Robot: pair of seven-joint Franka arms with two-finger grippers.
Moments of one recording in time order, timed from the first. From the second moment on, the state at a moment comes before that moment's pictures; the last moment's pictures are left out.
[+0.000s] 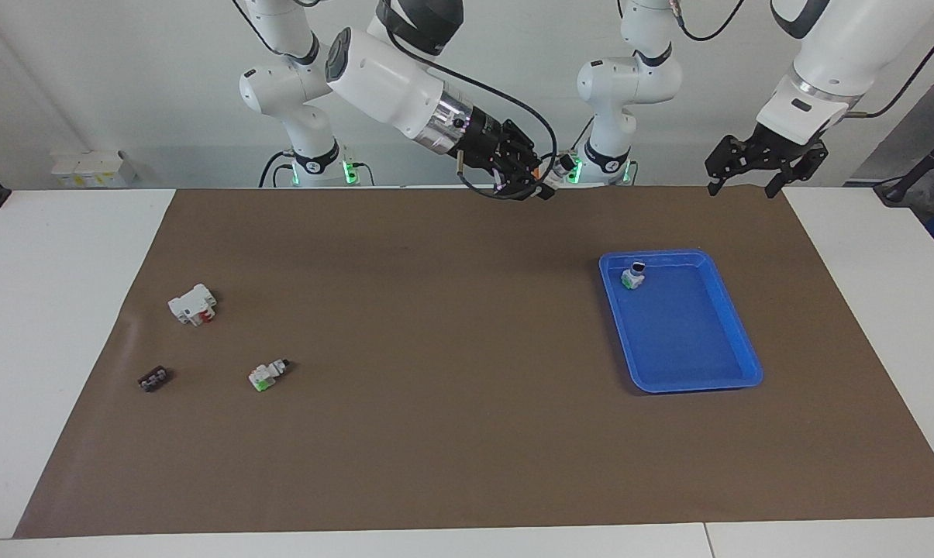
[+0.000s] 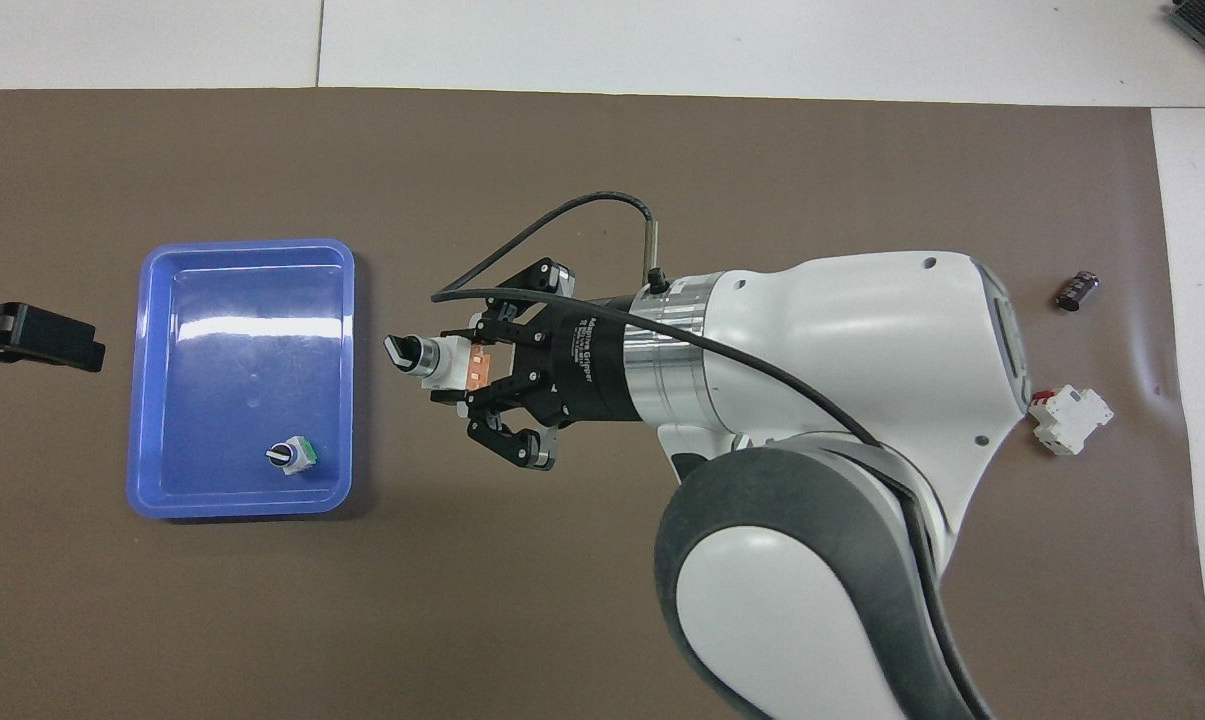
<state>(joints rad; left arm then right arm) -0.03 -0.04 -0.01 -1.57 -0.01 1.47 0.08 0.60 0.11 0.00 -1.70 0.96 2.26 1.84</state>
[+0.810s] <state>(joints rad) -0.04 -0.05 -0.03 -1.56 -0.26 1.48 -0.07 0.63 0.11 0.00 -1.70 0.95 2.26 1.83</state>
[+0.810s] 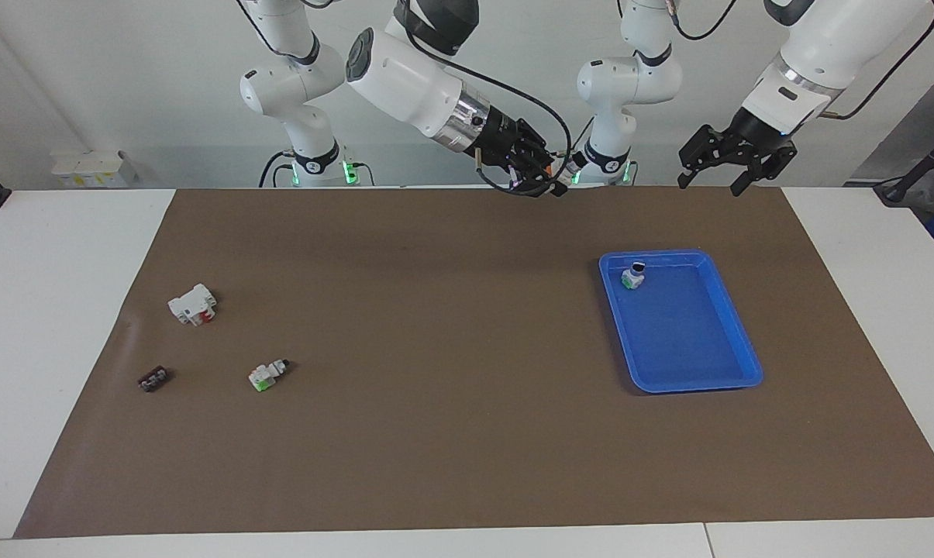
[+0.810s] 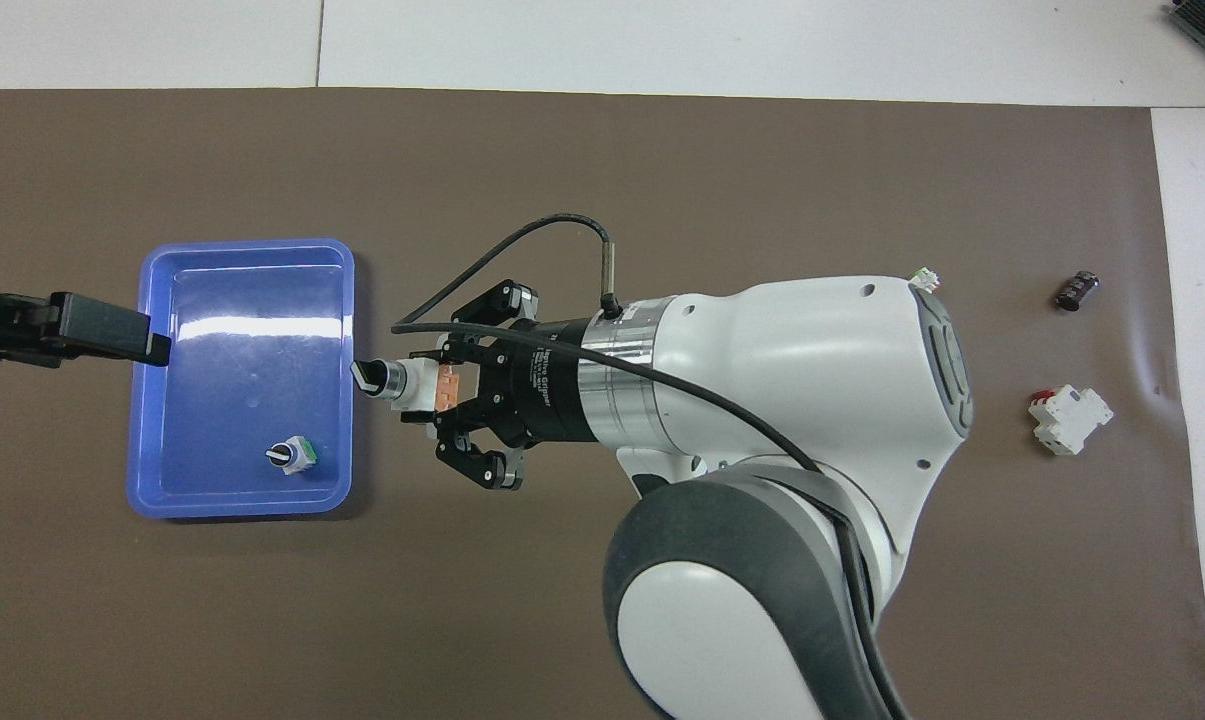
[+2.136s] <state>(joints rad) -0.05 -0.05 -0.17 -1.56 -0.67 1.55 -0.94 0.62 0.11 0.00 -1.70 0.95 2.26 1.83</state>
